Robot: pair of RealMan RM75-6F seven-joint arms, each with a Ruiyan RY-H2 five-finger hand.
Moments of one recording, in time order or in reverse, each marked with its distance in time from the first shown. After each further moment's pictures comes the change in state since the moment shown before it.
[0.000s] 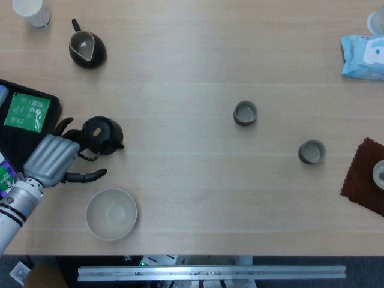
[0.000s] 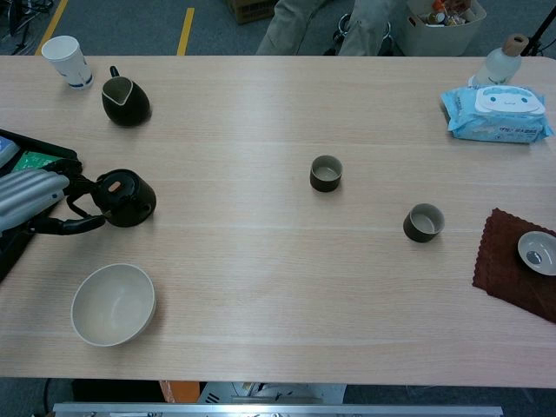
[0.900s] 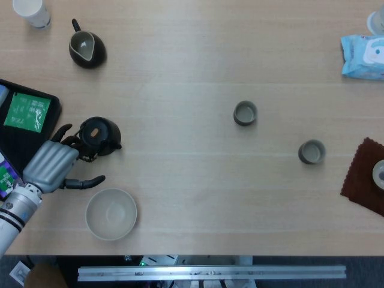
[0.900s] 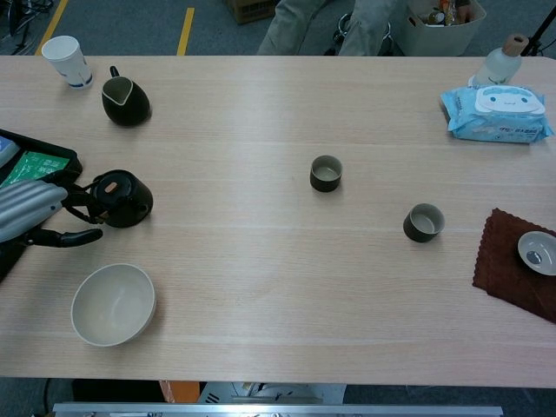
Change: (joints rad) left arm 0.014 -0.022 0.035 0.041 0.023 0.020 -0.008; right arm -0.007 0.010 -0.001 -0.015 0.003 0.005 -0.011
